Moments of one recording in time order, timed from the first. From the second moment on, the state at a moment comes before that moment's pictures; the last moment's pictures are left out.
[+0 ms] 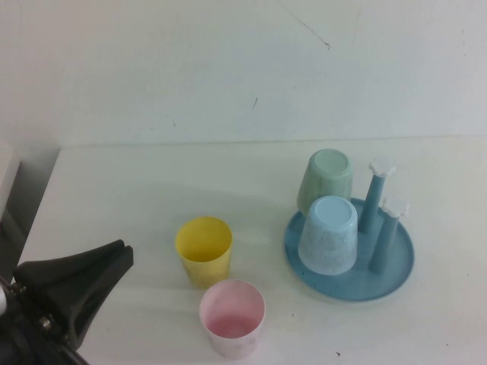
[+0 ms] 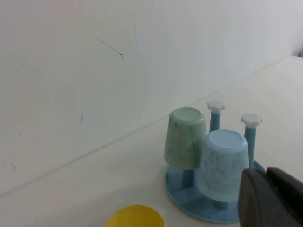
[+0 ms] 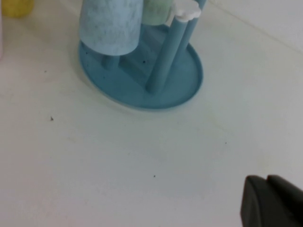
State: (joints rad) right arm 0.05 0.35 -0.41 0.34 0.78 -0.72; left arm -0.67 0.56 -0.42 -0.34 0.06 0.32
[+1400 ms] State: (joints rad) right arm 0.05 0.35 -0.40 0.35 0.84 -0.72; left arm -0.20 0.12 -0.08 -0.13 0.01 0.18
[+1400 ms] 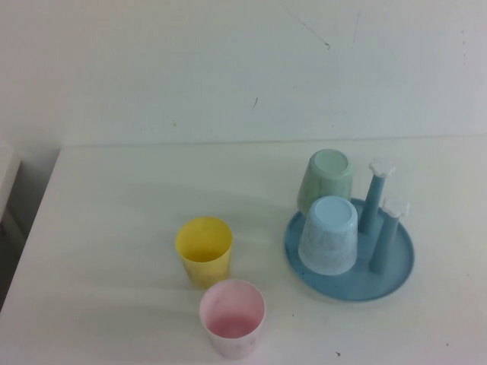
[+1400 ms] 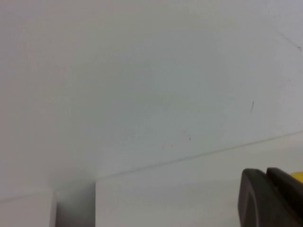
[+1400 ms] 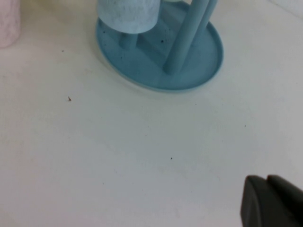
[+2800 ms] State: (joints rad) right arm 0.01 -0.01 0.03 0.11 0.42 -0.52; left arm -0.16 -0.01 0.02 -0.01 0.36 -0.16
